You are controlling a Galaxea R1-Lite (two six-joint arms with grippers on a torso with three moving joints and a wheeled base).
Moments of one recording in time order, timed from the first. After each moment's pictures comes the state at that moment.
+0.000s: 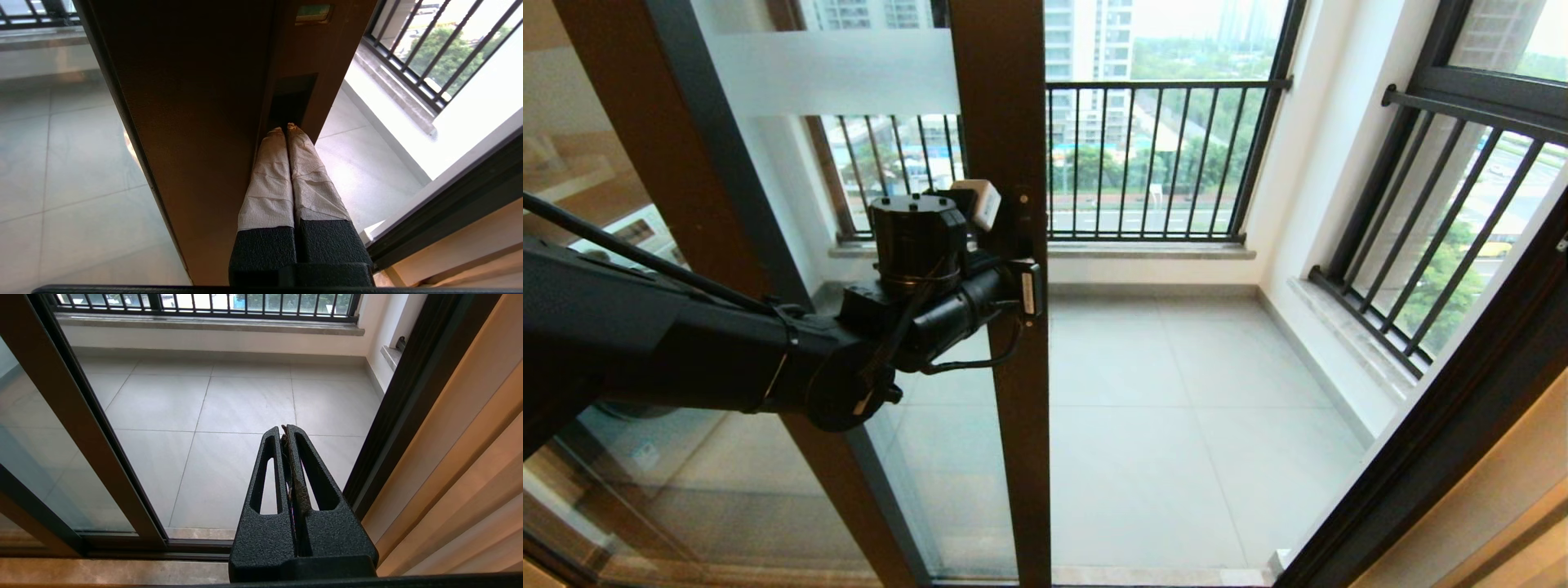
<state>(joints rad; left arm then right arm) -0.60 1.96 -1.21 -0.69 0.10 -0.12 0.00 0.00 0.00 0.00 0.03 -0.06</state>
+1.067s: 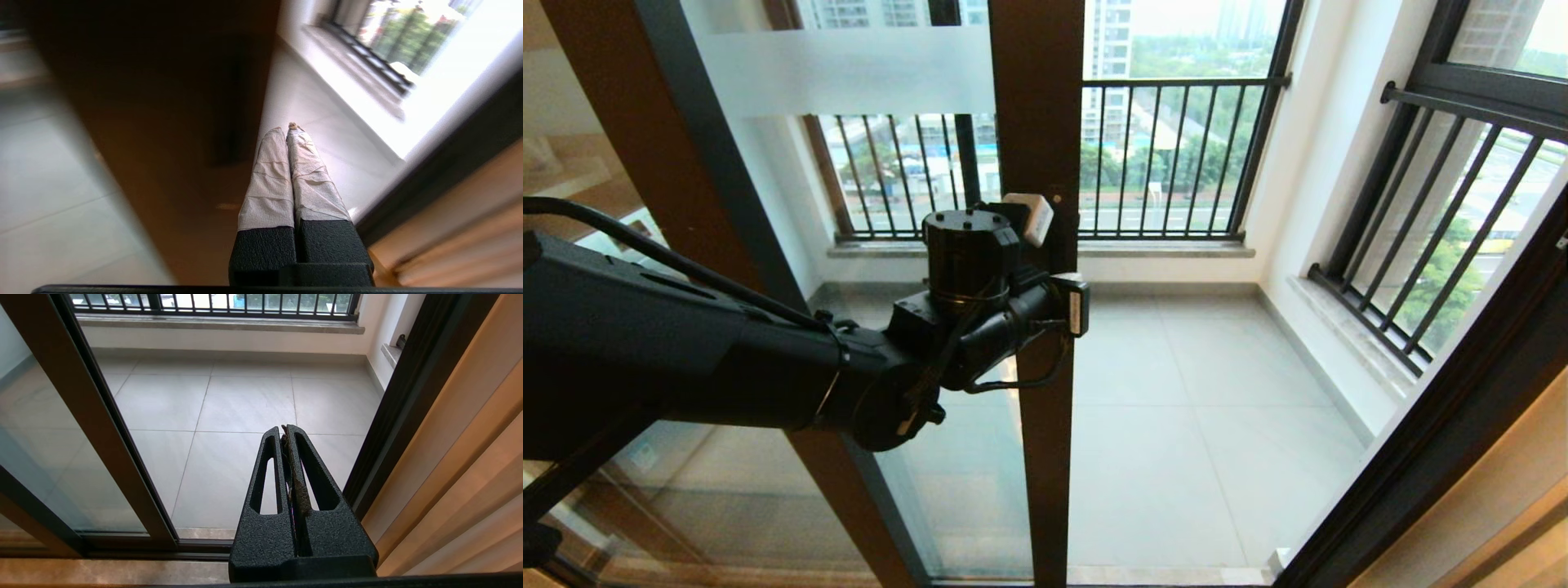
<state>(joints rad) -0.69 2.00 -1.24 -0.69 0.10 -0.12 0.00 0.00 0.00 0.00 0.03 -0.06</state>
